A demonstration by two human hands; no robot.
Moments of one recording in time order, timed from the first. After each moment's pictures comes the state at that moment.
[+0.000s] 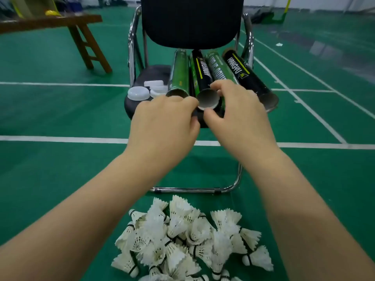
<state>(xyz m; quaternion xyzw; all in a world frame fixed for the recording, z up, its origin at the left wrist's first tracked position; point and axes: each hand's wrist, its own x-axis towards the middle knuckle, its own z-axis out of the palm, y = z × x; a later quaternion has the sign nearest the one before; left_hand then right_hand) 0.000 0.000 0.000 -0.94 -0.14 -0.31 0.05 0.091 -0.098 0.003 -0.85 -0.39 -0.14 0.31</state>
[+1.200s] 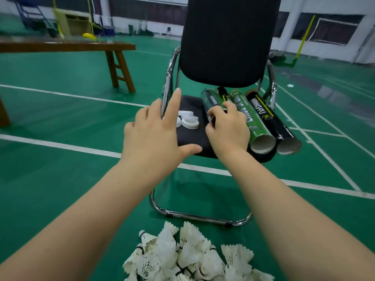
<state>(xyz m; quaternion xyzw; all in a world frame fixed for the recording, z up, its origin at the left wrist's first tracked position) -0.053 0.060 0.023 -0.92 -0.31 -0.25 -0.01 0.112 0.008 -0.006 -0.87 -0.36 -0.25 0.24</state>
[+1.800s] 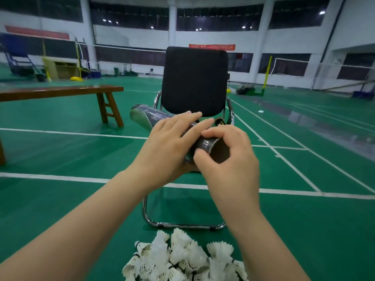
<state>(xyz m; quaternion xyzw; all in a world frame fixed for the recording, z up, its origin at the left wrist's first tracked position) -0.125 -0.034 0.080 -0.91 0.03 -0.41 0.05 -0.094 -0.174 0.076 -0.70 -0.37 -0.20 0.58</state>
